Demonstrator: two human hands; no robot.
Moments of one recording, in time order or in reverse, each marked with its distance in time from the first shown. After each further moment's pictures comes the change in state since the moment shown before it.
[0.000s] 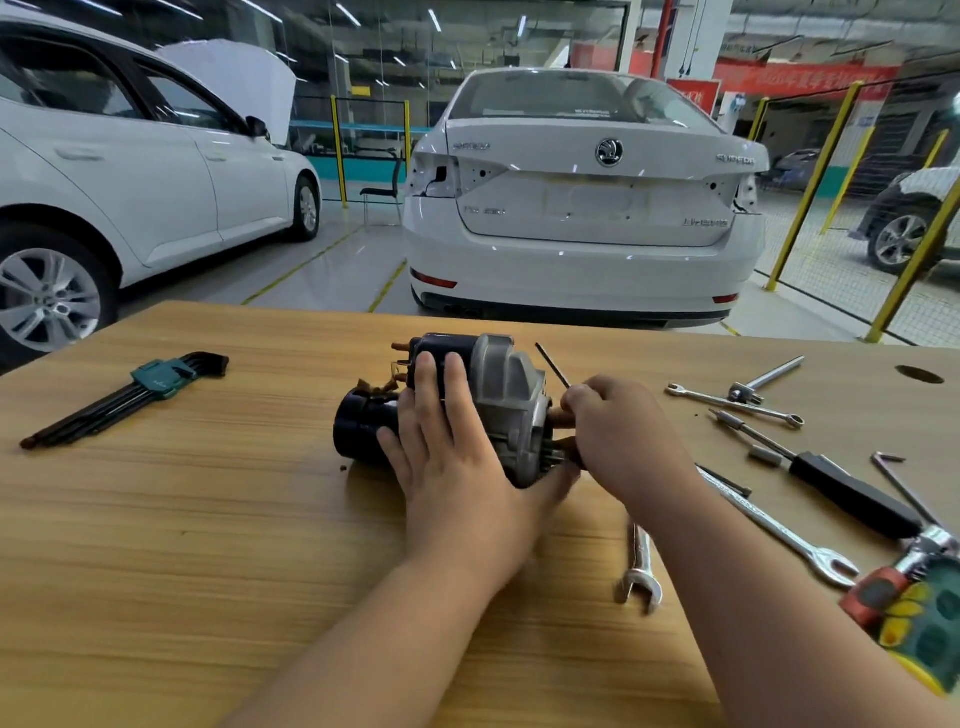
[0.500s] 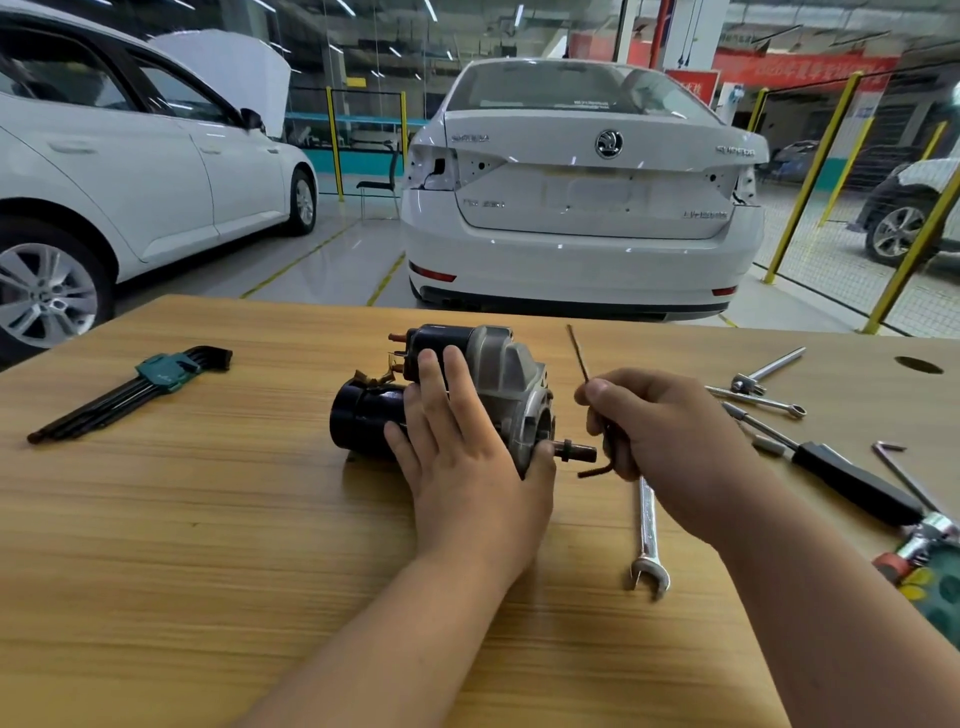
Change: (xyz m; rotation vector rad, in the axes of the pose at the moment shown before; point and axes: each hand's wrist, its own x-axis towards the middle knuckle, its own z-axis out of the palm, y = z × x) left_hand -0.003 -0.001 0.001 -0.030 0.013 0.013; right_hand -0.019 0.008 -0.025 0.293 -0.082 -0.128
